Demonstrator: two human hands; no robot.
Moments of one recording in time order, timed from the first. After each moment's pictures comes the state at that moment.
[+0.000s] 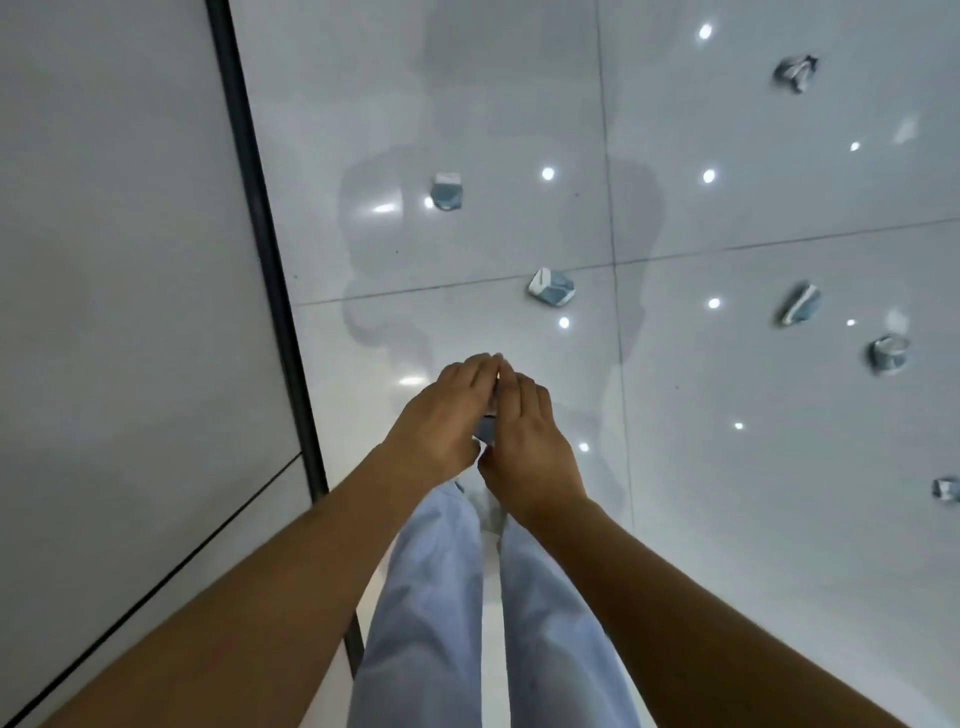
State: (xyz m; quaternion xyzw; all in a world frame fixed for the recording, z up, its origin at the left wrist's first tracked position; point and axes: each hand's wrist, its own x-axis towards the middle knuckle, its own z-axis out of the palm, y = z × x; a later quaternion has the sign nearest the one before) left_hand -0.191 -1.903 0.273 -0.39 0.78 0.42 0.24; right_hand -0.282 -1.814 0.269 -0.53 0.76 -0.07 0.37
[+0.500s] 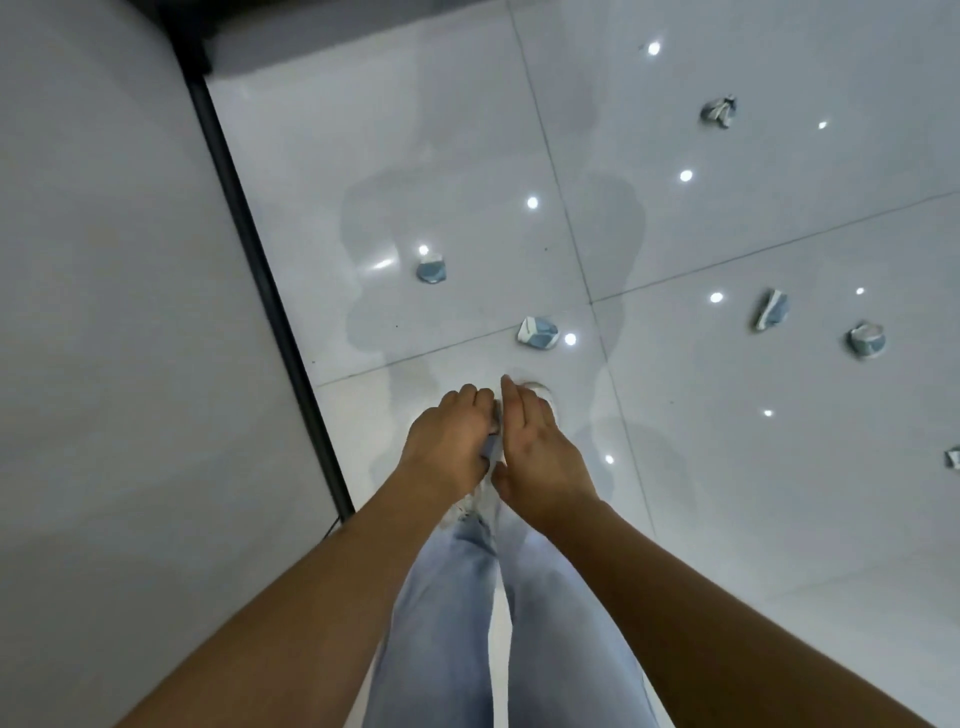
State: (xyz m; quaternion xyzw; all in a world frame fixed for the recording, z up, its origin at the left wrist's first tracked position) left_hand -0.231 -1.959 0.328 -0.36 0.83 0.31 0.28; right_hand -0.319 -1.871 0.322 -0.51 0.76 -0.03 0.40
